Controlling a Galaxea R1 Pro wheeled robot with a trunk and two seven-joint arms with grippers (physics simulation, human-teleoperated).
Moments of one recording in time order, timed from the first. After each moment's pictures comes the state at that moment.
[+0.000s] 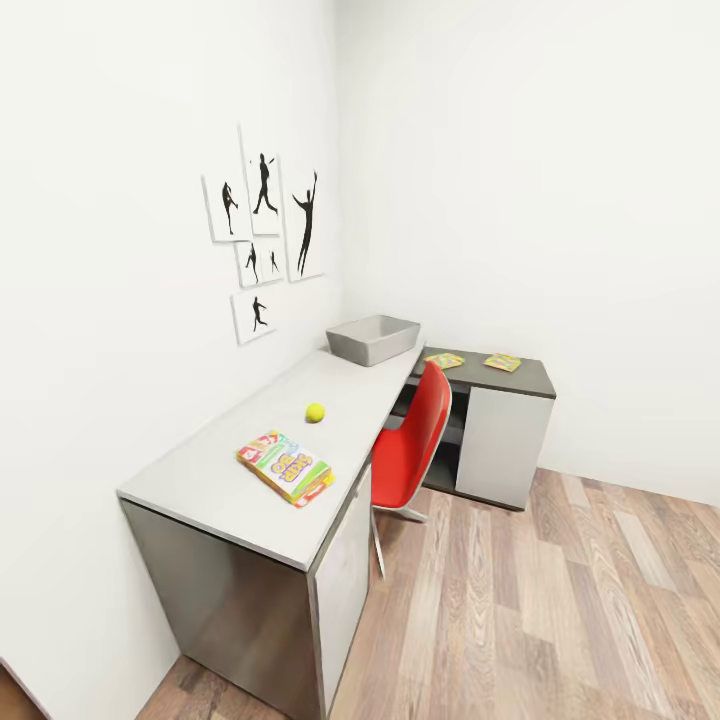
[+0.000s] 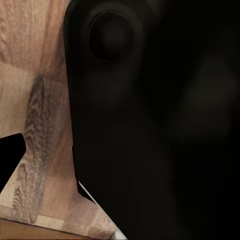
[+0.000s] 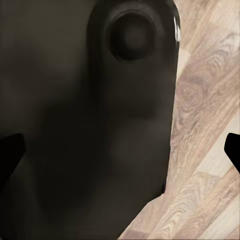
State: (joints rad) left arm 0.00 0.00 0.00 0.00 0.00 0.00 0.00; right arm 0.00 0.00 0.00 0.00 0.00 0.00 0.00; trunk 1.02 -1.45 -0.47
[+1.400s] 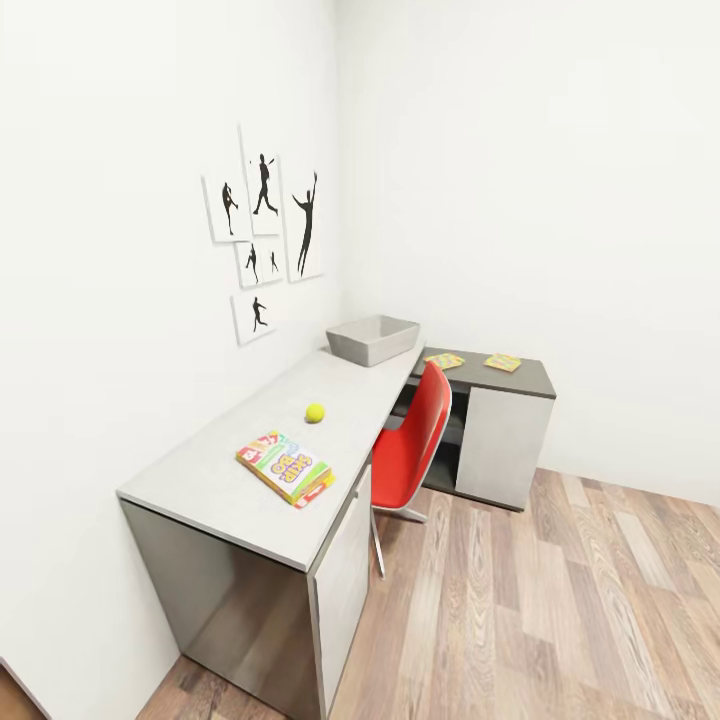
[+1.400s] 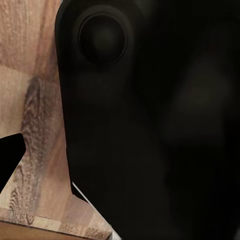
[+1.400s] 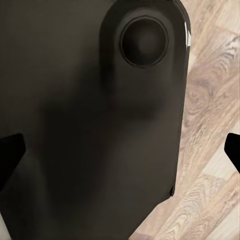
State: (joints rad) left arm 0.00 -0.01 0.00 0.00 0.00 0.00 0.00; right arm 0.00 0.02 0.00 0.00 0.00 -0.01 -0.01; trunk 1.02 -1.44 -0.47
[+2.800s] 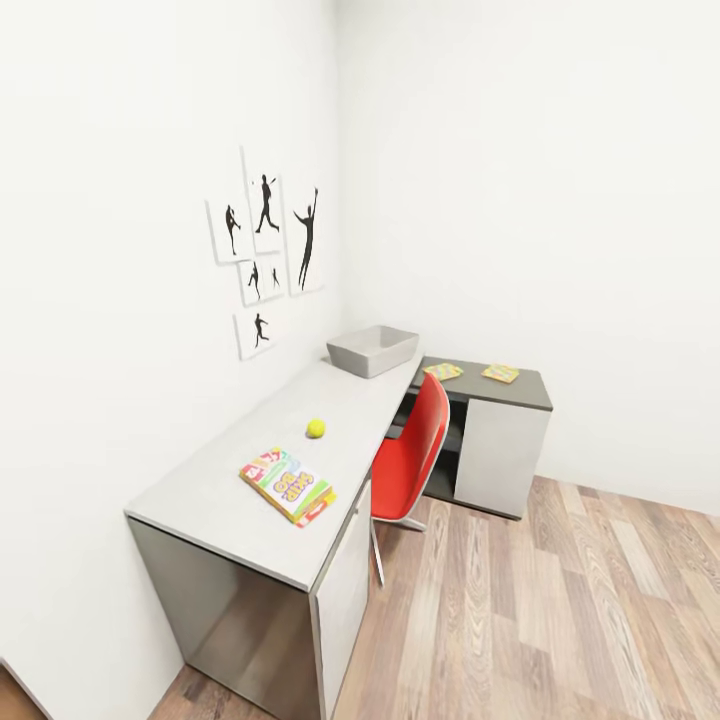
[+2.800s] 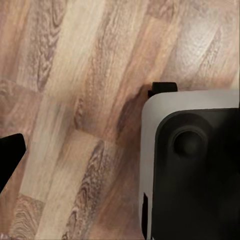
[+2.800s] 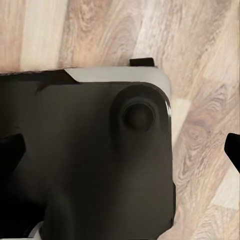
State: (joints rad) left arm -0.01 0.13 0.00 -0.26 0.01 0.07 -0.03; right arm -0.09 -0.02 -0.03 -0.02 -0.06 -0.04 0.07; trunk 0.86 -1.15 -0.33
